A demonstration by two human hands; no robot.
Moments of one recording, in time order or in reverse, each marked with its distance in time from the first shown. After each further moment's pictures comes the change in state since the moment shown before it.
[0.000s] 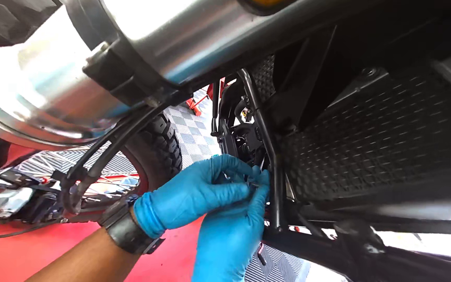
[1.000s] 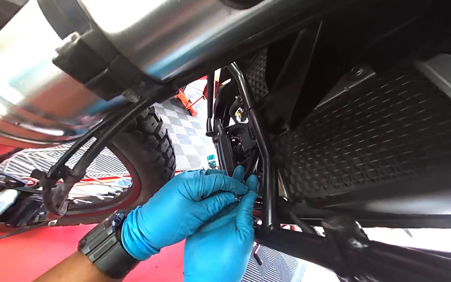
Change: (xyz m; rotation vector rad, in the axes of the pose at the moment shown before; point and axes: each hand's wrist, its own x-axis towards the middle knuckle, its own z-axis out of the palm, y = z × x) left_hand -0.015 -0.014 0.007 0.297 0.103 0.460; right_hand -0.016 -0.009 -0.010 0.224 -0.076 0.202
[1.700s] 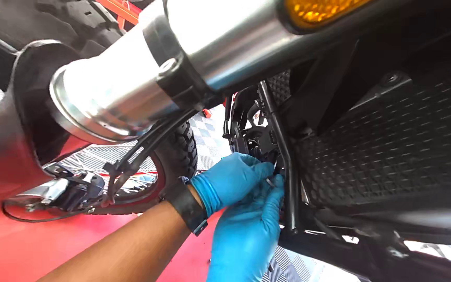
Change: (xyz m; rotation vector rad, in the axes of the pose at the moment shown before) left_hand 0.062 0.024 0.006 -0.153 -0.126 -0.727; right_hand 0.007 0.001 0.024 -0.222 0.195 -0.144
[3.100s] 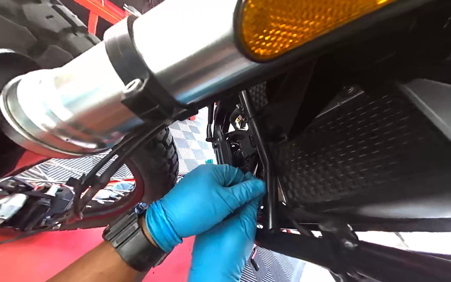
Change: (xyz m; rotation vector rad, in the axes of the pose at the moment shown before) left_hand -0.031 -0.007 -0.002 0.093 0.073 0.232; right_hand 0.002 0.002 0.004 -0.107 -0.005 -0.027
